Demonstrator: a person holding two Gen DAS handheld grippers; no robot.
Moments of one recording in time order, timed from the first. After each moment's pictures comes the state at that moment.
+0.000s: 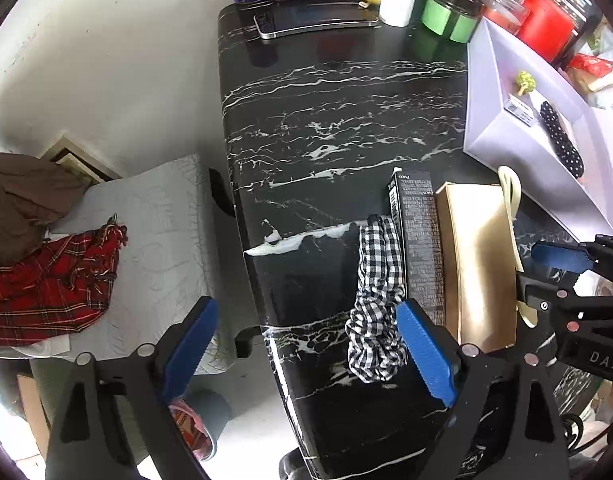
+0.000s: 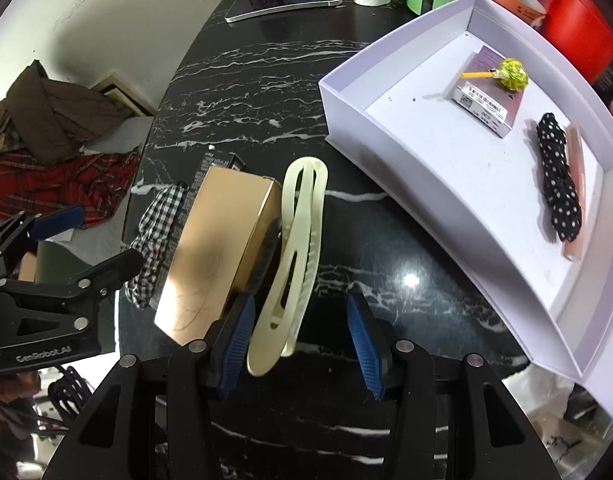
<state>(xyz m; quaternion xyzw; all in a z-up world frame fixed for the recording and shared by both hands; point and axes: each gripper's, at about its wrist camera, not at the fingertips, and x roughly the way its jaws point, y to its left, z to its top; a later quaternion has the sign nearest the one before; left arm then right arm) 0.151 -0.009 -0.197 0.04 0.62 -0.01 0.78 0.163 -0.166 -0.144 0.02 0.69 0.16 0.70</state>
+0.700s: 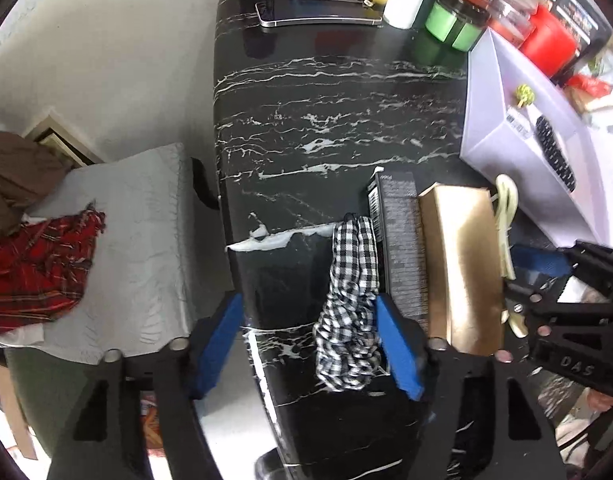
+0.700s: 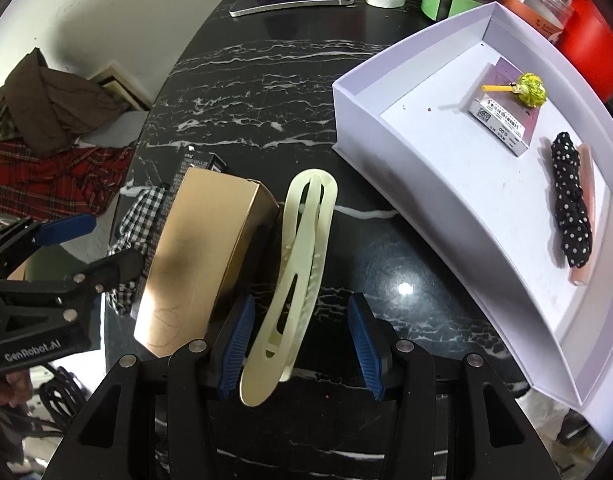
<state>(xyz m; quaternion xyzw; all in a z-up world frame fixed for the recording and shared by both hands) 0.152 -0.004 -0.209 0.00 0.62 -0.03 0.78 0.166 -0.160 -0.154 0.00 0.69 0.16 0.71</state>
